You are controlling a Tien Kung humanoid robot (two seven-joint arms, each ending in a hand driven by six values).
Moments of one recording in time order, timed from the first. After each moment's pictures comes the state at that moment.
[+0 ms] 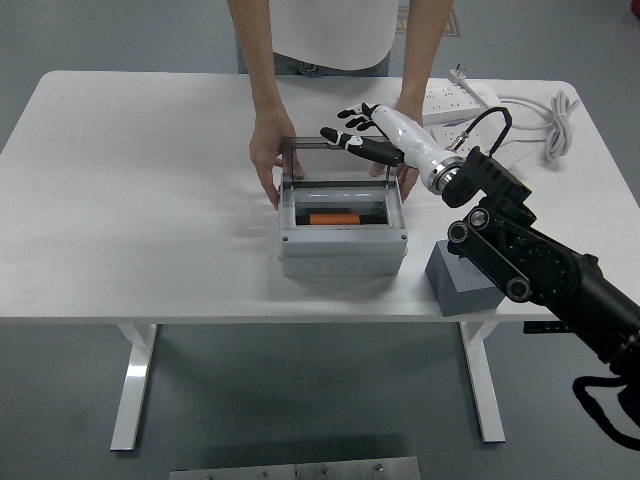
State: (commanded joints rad) left arm -0.14 0.38 -0.71 -0.43 0.90 0.24 0.47; right arm 0.75 -0.18 0.83 0.95 -1.66 -0.07 0.02
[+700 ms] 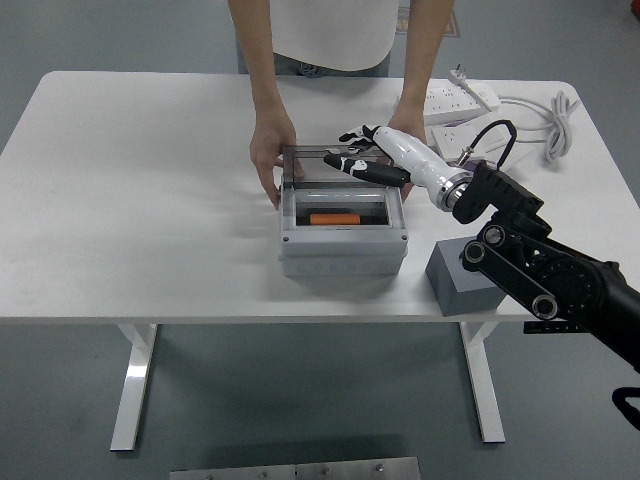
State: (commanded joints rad) left arm -0.12 0.39 -0.68 -0.43 0.84 0.26 0.45; right arm 0.73 -0.30 0.71 1.09 -1.59 -0.07 -0.02
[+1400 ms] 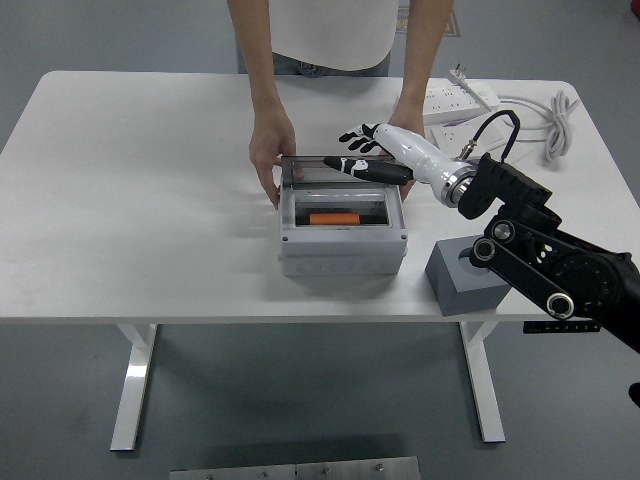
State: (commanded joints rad) left arm -0.11 0.40 -0.67 -0.43 0.82 0.27 0.44; right arm 0.74 -0.34 0.70 1.17 -1.59 -0.04 -0.08
